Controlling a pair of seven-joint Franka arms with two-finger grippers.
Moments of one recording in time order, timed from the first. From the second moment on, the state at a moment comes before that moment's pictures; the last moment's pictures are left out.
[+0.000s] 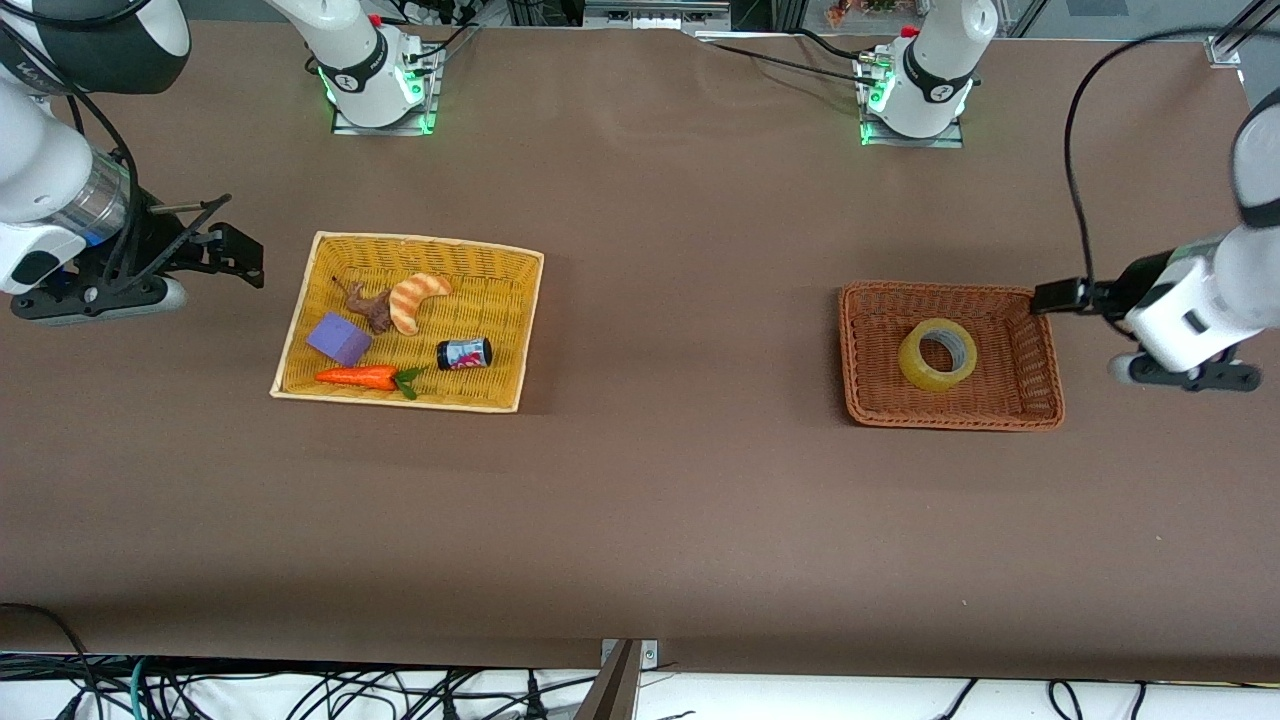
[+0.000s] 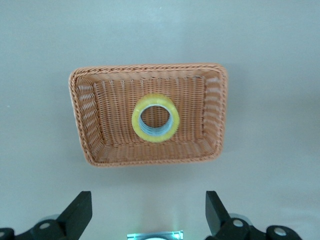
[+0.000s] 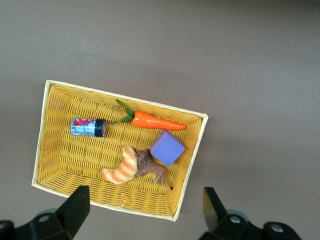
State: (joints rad) left arm -0.02 0.28 0.01 -1.35 -0.06 1.37 0.04; right arm 0.12 0.08 0.00 -1.63 -0.02 1.70 -0.03
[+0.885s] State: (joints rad) left arm -0.04 0.03 0.03 -1.54 -0.05 1.37 0.02; right arm 0.12 0.08 0.00 -1.63 -0.02 1.69 -0.03
